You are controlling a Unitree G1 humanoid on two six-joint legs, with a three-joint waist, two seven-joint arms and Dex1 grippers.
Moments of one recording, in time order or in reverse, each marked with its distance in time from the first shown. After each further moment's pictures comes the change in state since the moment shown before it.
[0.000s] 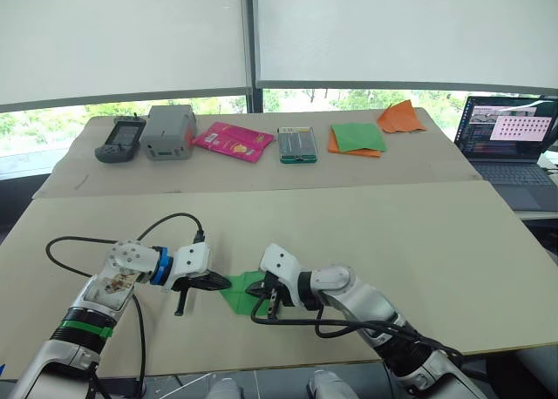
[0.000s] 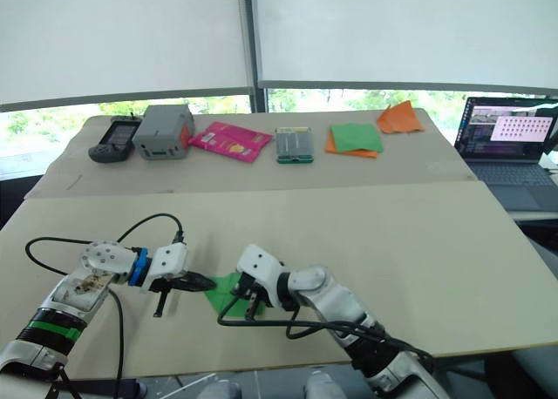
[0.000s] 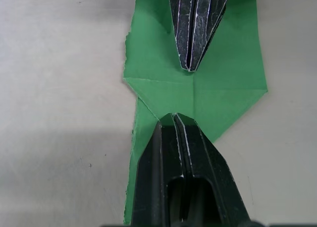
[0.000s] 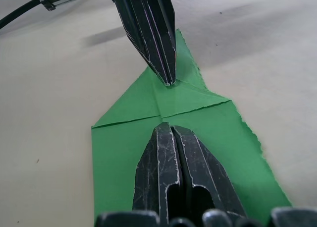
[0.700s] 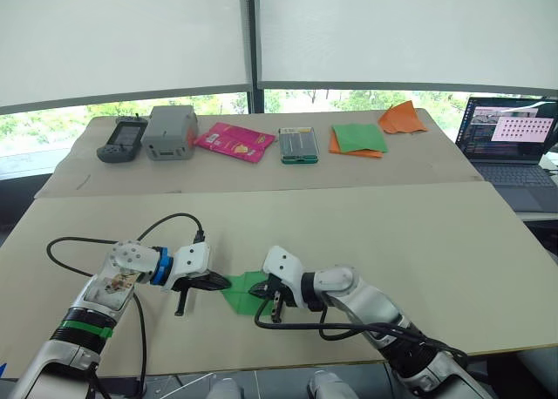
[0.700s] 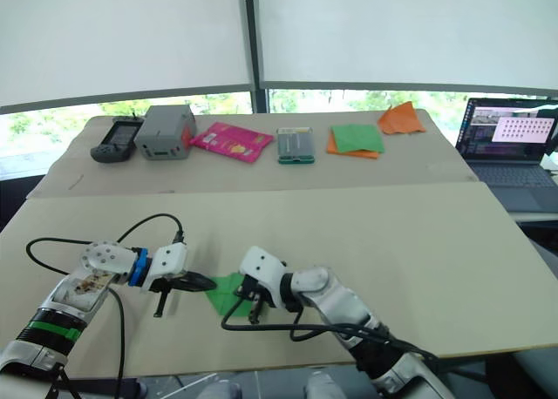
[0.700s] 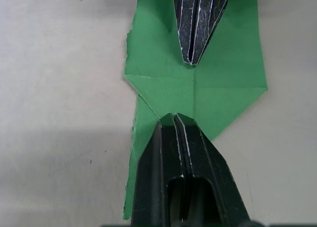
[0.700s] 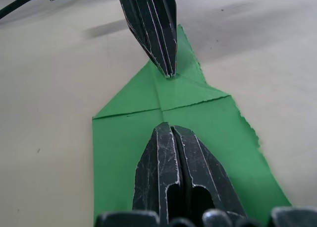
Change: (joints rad) left arm 0.001 0.000 -0.001 -0.003 0.000 0.006 -0.001; right arm 0.016 -0.053 0.006 -0.024 -0.007 -0.002 0.007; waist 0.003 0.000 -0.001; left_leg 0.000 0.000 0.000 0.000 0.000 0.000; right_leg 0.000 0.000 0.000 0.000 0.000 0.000
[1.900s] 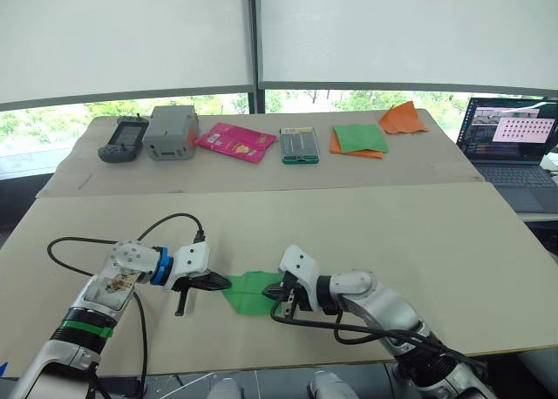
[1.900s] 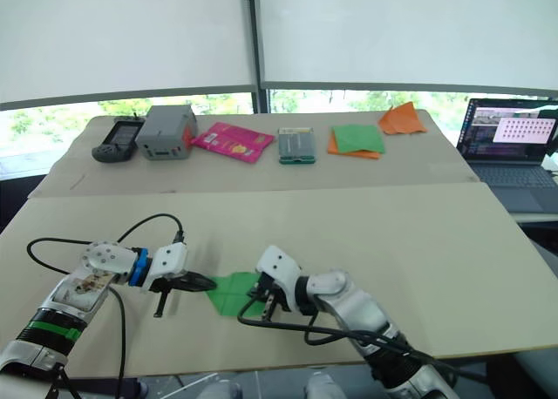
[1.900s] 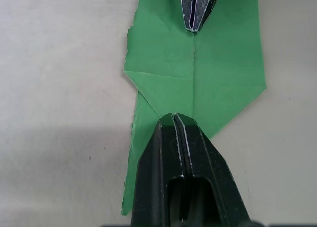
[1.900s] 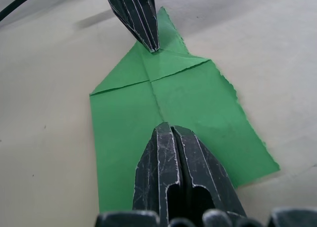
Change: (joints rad) left arm 0.000 0.000 -0.001 -0.003 0.000 0.011 -0.001; right arm 0.067 -0.057 -0.077 -0.101 0.062 0.107 -0.012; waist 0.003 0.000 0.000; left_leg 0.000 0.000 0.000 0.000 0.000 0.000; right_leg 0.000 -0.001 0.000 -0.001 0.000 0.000
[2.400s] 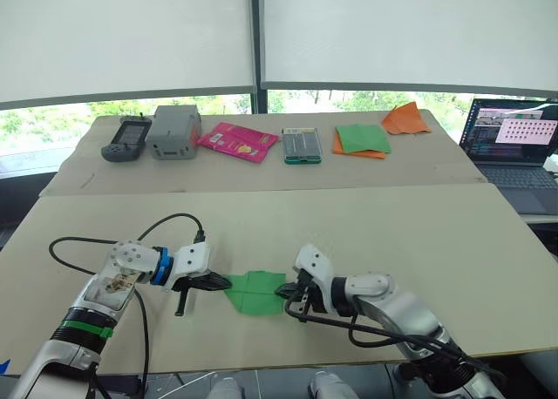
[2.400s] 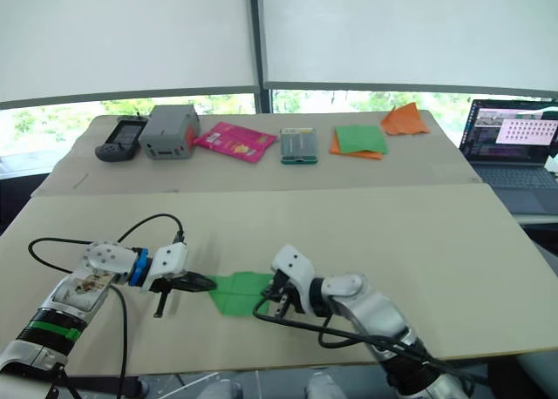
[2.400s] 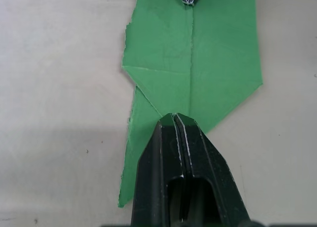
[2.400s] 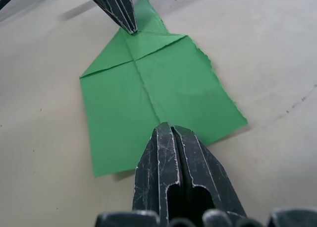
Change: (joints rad) left arm -0.001 0.000 -0.001 0.000 0.000 -0.002 -0.002; right arm 0.053 -0.066 -0.069 -0.076 0.065 0.073 -0.026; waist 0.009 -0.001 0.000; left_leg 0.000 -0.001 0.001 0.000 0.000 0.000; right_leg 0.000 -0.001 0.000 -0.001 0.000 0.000
